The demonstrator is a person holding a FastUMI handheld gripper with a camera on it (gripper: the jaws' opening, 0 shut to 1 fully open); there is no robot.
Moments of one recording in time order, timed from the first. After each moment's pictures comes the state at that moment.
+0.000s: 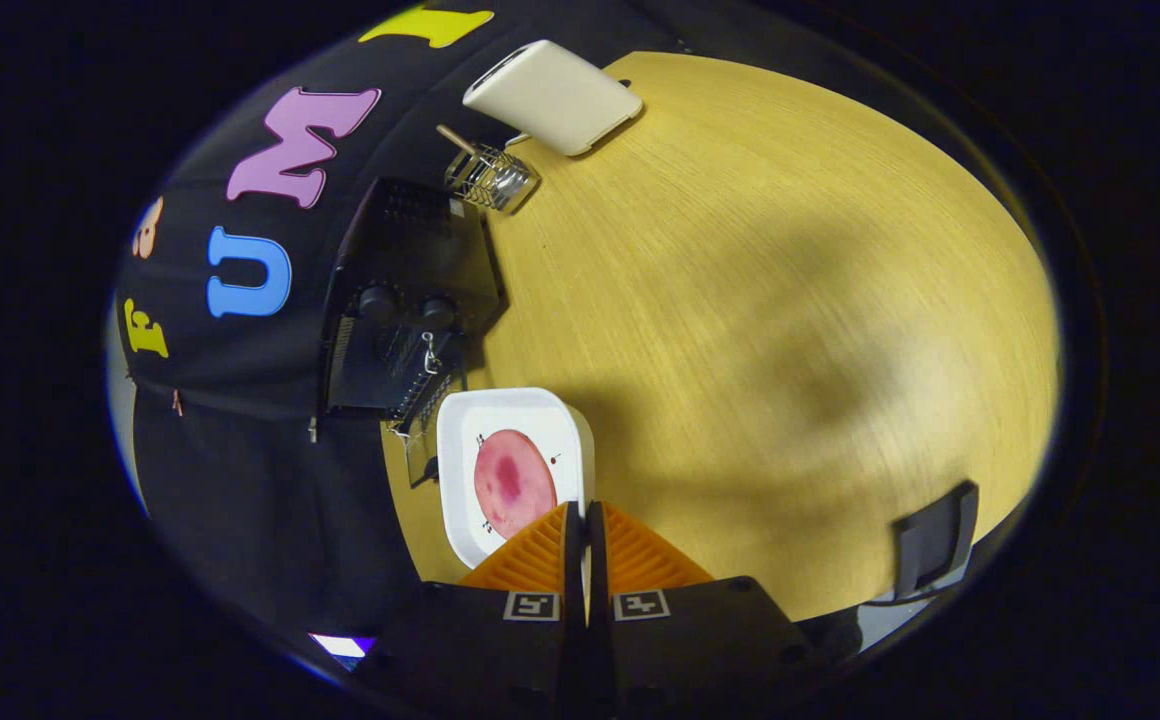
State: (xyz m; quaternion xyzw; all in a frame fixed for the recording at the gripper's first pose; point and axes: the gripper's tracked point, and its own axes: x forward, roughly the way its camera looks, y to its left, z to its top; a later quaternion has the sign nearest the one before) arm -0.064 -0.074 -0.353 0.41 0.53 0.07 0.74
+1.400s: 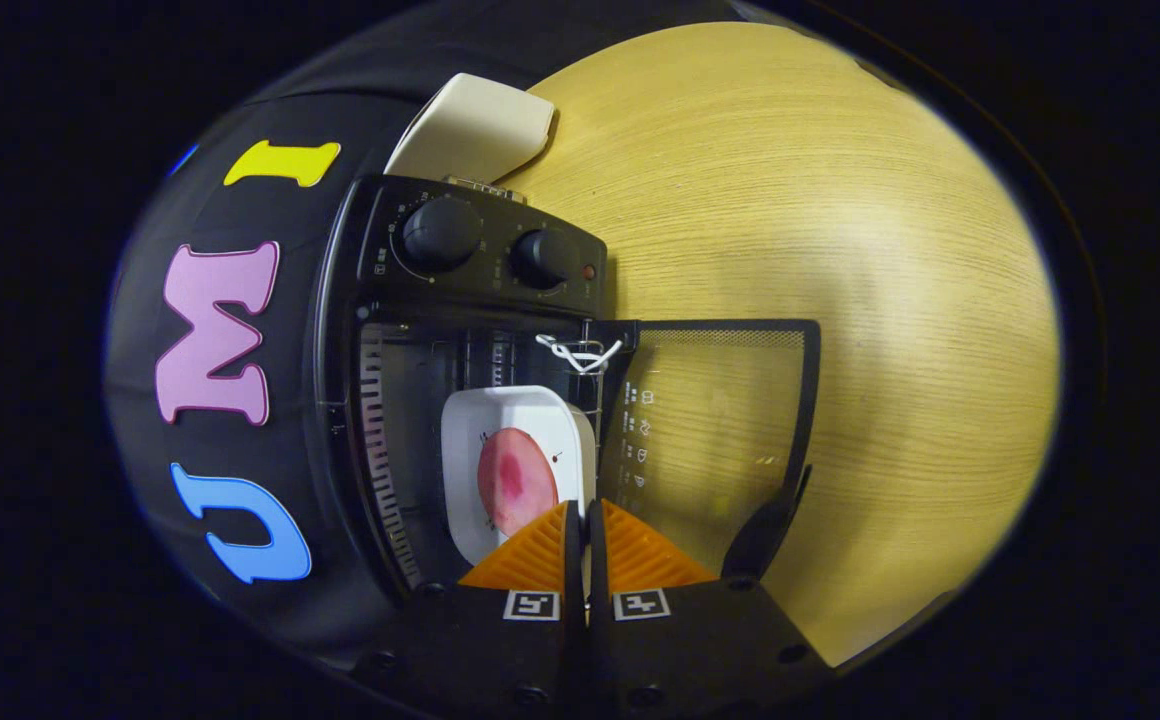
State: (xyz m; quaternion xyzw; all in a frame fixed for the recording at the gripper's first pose) arm 0.118 0.167 -0.360 0.62 0.32 -0.26 0.67
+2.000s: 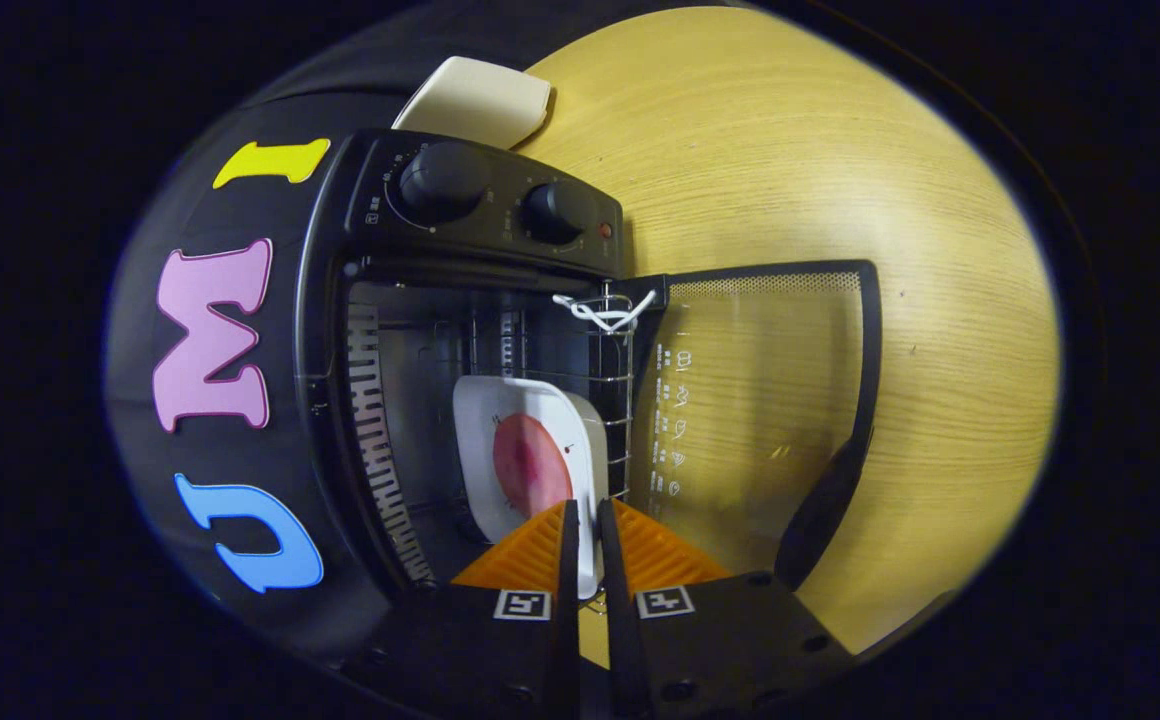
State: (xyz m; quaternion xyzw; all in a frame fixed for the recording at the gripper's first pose) arm 0.130 0.189 -0.356 0.65 0.32 -0.23 0.64
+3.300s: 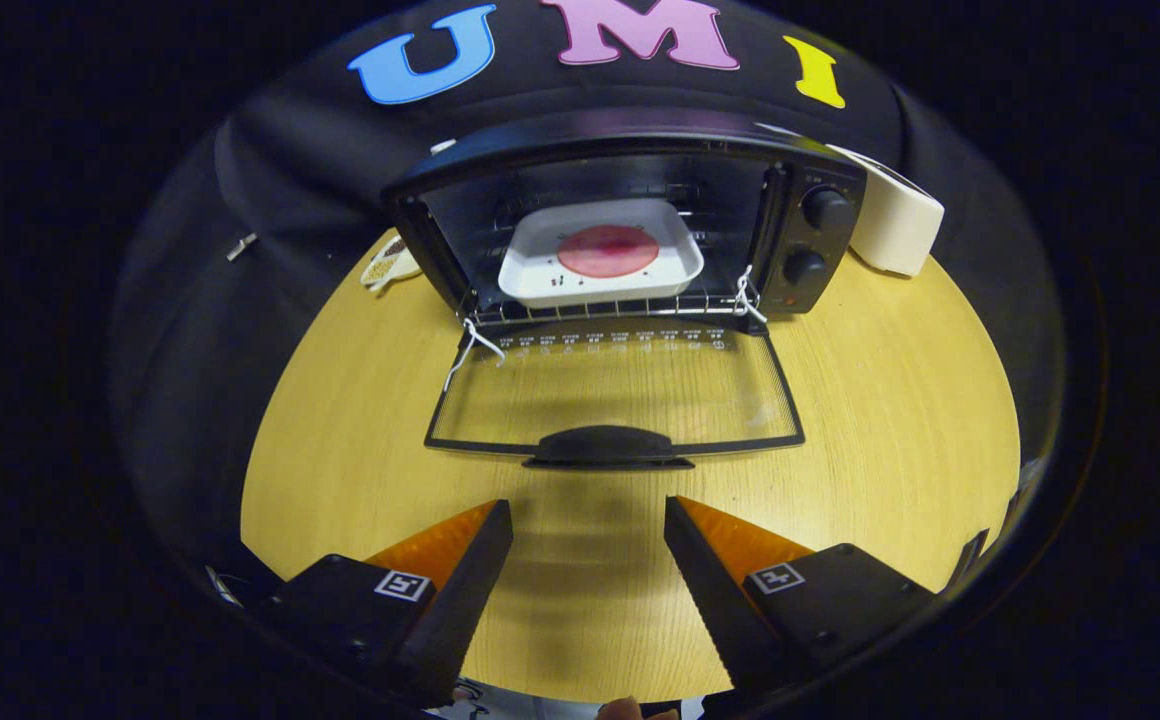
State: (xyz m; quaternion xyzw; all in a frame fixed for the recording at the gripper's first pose) arm -0.032 0.187 -0.387 0.03 0.48 0.09 0.87
